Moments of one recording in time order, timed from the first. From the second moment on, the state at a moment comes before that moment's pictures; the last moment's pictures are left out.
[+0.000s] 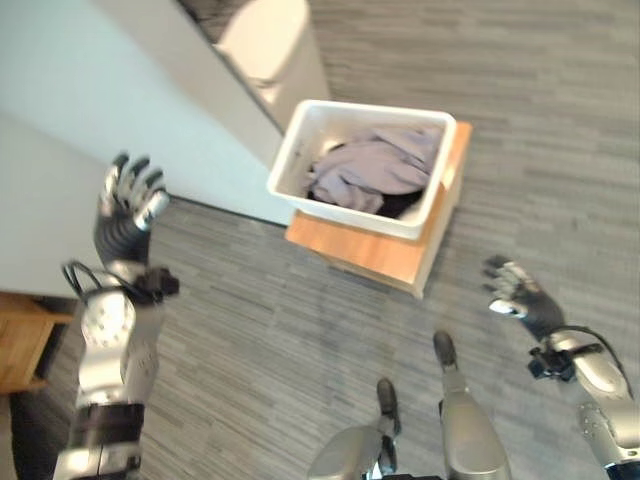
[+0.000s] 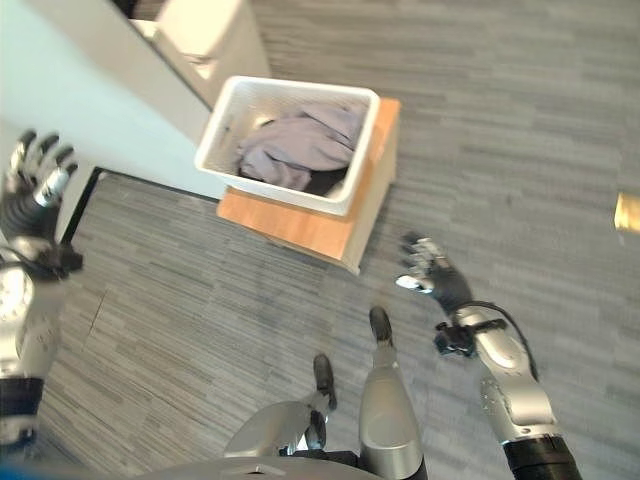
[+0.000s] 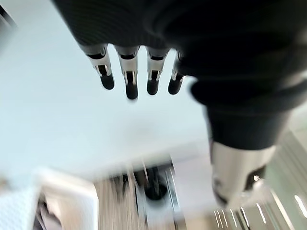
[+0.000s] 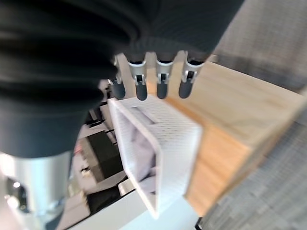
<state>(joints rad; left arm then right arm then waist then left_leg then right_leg) 0.08 0.51 0.29 0.03 -0.67 -0.22 0.09 0.08 -0.55 -0.04 -0.05 0.58 -0.04 0.19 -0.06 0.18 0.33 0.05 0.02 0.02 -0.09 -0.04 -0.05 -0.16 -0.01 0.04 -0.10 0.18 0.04</state>
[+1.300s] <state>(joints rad) 0.31 0.15 0.03 0.03 -0.51 -0.09 0.07 0.32 -0.35 -0.14 0.04 0.48 -0.07 0.01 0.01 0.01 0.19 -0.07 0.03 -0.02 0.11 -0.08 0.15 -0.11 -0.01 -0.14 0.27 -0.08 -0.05</state>
